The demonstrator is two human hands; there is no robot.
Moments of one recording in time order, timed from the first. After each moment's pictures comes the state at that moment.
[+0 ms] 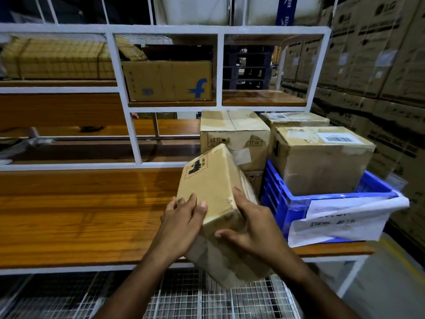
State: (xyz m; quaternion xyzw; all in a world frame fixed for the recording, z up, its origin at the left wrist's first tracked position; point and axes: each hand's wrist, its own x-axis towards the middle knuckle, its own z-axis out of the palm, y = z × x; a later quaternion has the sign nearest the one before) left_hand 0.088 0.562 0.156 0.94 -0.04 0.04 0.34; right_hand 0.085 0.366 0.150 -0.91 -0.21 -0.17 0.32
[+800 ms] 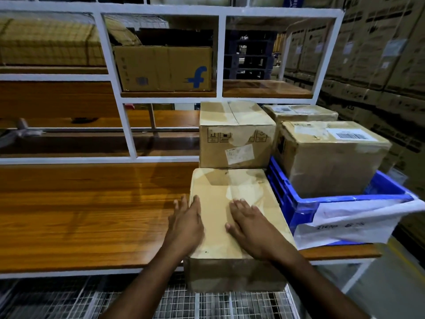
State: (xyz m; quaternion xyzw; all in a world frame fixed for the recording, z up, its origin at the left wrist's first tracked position) left_hand 0.168 0.550 0.081 0.96 0.00 0.04 0.27; right_hand 0.149 0.354 0.098 -0.98 -0.17 0.02 0.10
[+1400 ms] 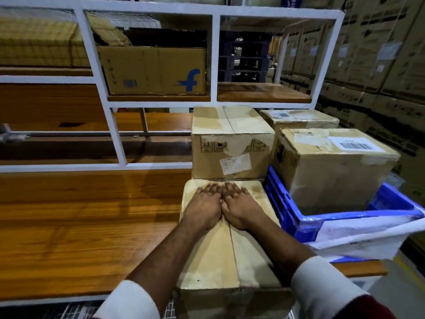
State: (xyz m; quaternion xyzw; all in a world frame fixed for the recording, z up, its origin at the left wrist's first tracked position) left_hand 0.277 0.497 0.103 0.98 -0.19 0.03 0.05; right_hand 0.280 0.357 0.092 -0.99 -0.16 0.00 0.04
